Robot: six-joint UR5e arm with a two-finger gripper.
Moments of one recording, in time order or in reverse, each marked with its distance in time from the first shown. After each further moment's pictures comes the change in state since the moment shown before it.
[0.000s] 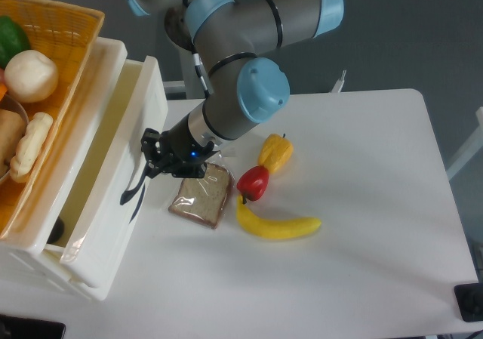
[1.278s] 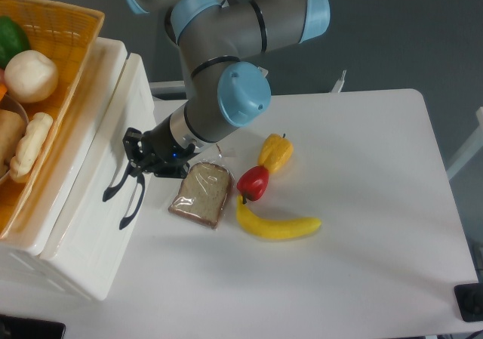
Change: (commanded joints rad) arm -0.028 -0.003 -0.005 0.002 -0.015 -0.031
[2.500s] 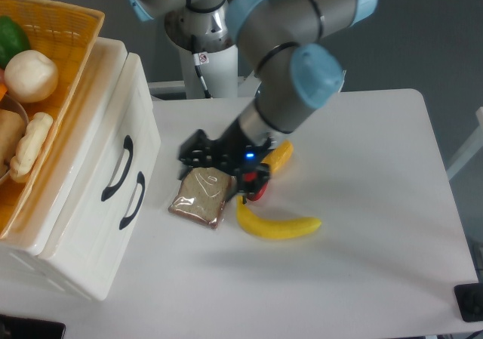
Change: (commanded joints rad) arm 0.302 -0.044 0.025 0.329 0.060 0.050
